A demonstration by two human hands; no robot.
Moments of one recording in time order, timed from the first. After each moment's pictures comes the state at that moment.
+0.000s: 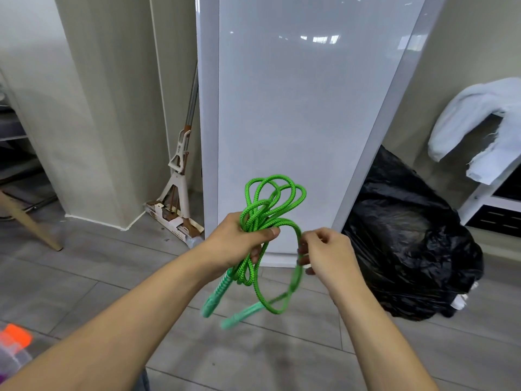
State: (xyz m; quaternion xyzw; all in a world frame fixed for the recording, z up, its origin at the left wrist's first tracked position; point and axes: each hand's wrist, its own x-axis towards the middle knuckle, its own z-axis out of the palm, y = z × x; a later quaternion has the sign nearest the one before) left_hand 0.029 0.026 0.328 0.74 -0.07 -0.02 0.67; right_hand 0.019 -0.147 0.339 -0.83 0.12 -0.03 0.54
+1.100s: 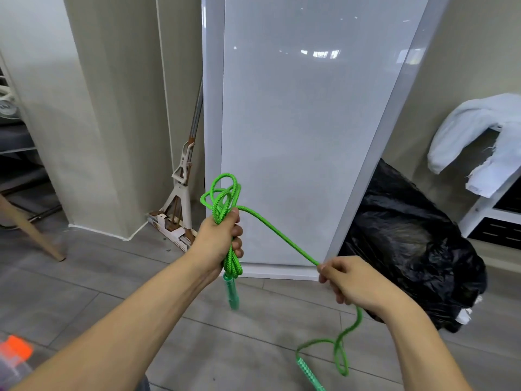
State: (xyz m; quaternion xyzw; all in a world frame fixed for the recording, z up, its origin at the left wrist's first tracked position) left_hand 0.043 0.041 0.335 0.56 0.11 0.03 0.82; right_hand 0.029 -0.208 0.337 -0.91 -0.02 0.11 0.40
